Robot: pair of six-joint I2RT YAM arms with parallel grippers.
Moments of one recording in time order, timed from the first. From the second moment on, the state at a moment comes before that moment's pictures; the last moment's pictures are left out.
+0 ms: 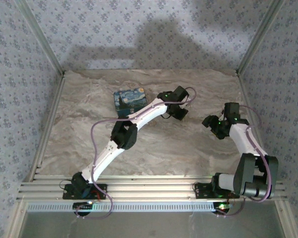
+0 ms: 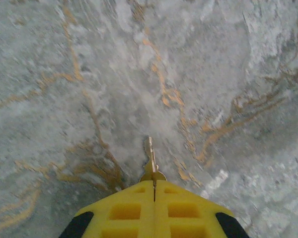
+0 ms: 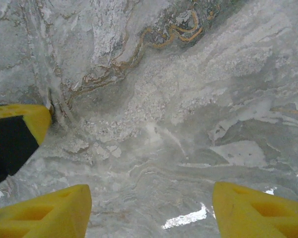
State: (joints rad) left arm -0.86 2.71 2.57 -0.93 0.17 -0.16; right arm -0.13 1.26 0.76 -0.59 -0.27 0.57
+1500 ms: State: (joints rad) left arm -0.56 1.47 1.15 -0.39 0.28 0.02; right arm 0.42 1.60 1.21 -0.24 -0.68 0.89
